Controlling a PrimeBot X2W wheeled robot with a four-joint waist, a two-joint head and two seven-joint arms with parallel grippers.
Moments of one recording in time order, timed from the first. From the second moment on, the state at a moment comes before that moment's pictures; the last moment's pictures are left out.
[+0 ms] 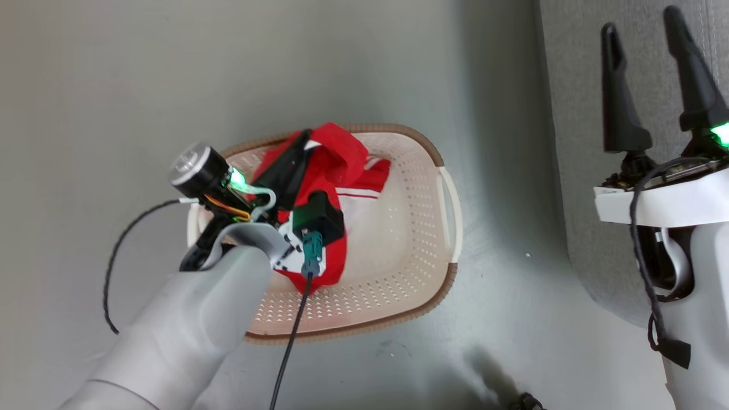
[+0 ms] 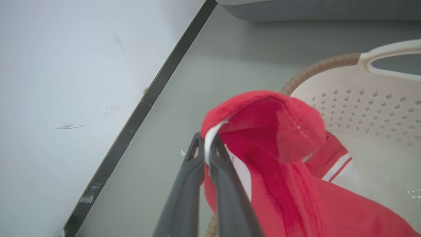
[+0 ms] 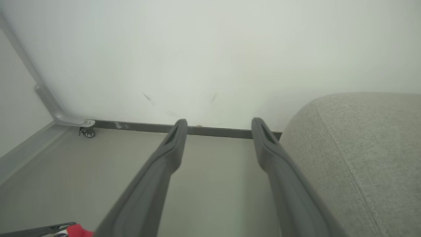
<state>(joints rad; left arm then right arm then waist) -0.86 0.05 -0.74 0.77 0.25 0.29 -0.24 -0.47 -0.10 -0.01 -0.11 0.12 0.12 -0.26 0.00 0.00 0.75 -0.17</state>
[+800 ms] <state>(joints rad) -0.74 0.12 -0.66 0.43 0.12 0.32 -0.25 -0.43 -0.19 0.06 -0.05 0.10 0.12 -0.26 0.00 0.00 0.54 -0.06</state>
